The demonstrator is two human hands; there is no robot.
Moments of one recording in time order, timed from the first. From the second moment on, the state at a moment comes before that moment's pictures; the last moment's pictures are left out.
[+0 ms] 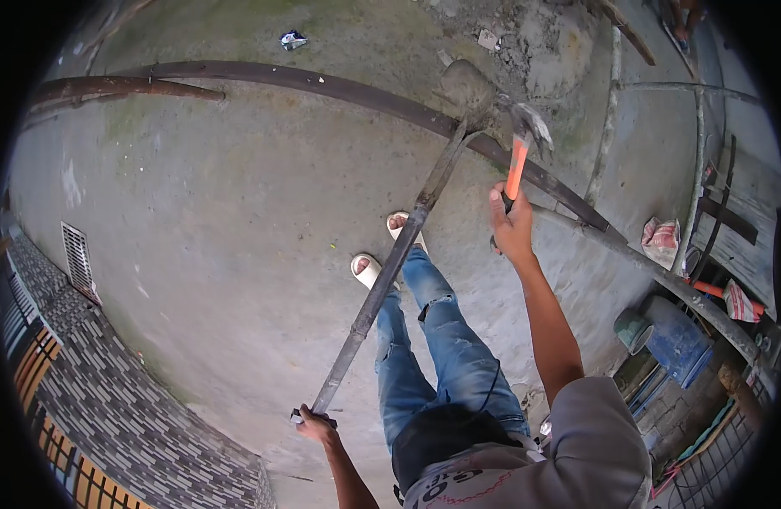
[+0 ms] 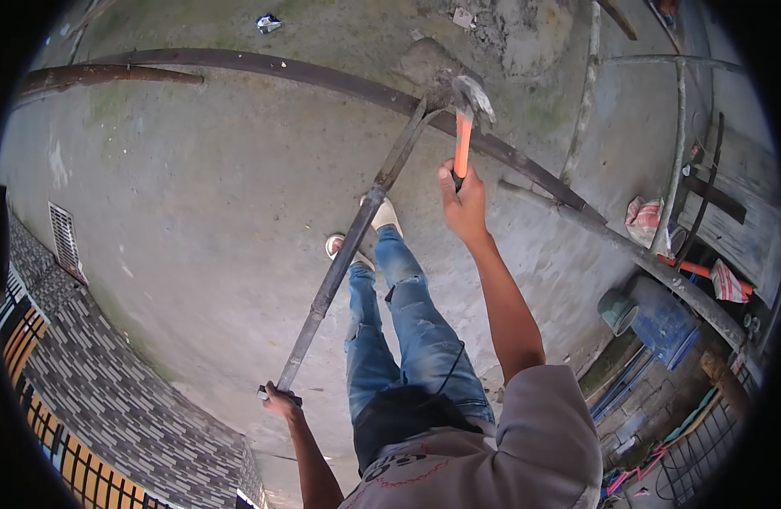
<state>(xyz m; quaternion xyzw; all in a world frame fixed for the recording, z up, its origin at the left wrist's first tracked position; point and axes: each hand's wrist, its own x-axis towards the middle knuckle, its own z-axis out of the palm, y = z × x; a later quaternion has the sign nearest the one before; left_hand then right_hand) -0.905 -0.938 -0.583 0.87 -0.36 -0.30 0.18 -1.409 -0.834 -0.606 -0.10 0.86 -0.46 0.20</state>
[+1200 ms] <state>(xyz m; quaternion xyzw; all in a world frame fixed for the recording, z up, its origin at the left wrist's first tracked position) -0.904 -0.962 -0.610 0.86 -0.41 -0.25 0.17 -1.472 -0.819 -0.667 -0.27 0.93 -0.12 0.21</state>
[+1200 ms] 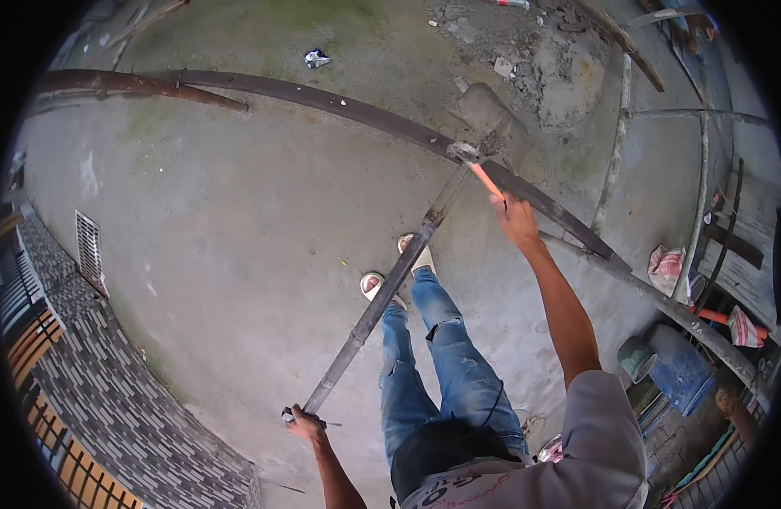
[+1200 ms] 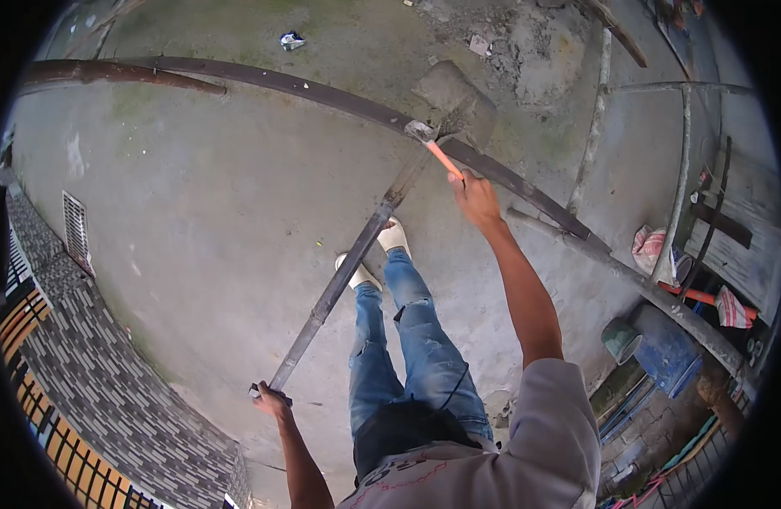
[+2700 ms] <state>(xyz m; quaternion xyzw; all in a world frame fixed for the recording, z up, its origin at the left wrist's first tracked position) -0.906 -0.959 -0.603 0.86 -0.41 -0.24 0.17 -1.434 -0.805 -0.659 -0.20 0.92 -0.27 0.22</state>
